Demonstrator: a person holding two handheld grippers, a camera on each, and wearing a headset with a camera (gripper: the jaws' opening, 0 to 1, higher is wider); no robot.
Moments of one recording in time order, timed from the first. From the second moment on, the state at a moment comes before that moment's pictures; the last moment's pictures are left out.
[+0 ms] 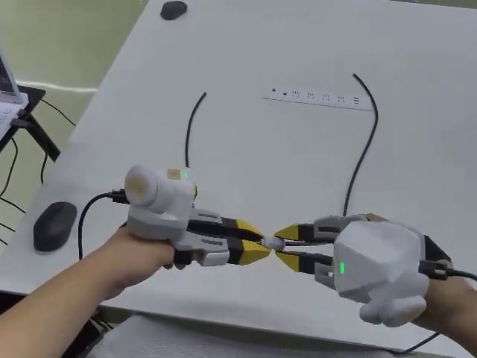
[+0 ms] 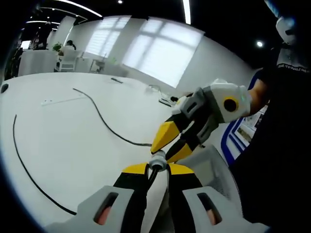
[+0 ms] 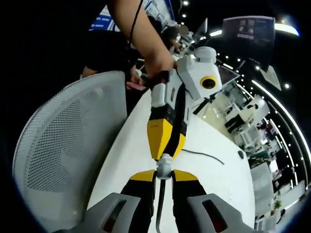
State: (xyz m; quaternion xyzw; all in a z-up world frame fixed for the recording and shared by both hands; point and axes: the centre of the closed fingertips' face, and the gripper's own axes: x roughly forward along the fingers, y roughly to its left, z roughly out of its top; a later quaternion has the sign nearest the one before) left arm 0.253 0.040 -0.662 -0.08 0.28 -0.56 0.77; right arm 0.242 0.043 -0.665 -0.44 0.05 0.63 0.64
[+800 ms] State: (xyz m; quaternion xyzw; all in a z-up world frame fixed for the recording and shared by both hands) left arm 0.262 0.042 -0.655 -0.05 0.25 -0.56 0.78; right arm 0.255 0.033 -0.654 -0.29 0.14 0.61 0.73
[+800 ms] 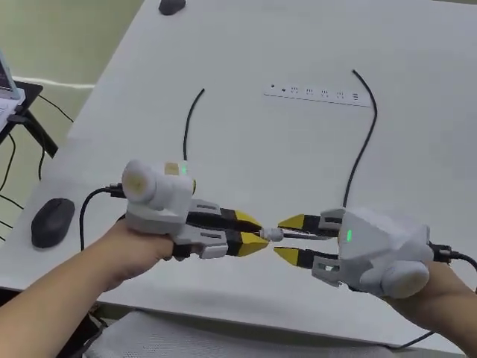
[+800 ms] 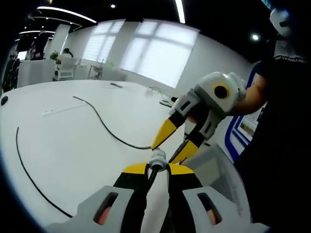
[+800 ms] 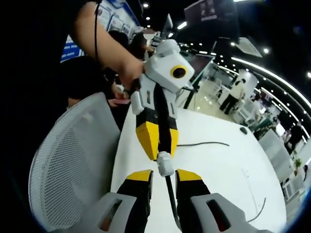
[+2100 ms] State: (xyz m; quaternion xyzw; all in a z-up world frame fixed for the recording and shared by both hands) left arm 0.266 0.038 -0.654 -0.02 0.24 -0.57 0.79; right arm 0.269 0.025 -0.669 -0.29 0.19 0.52 0.78
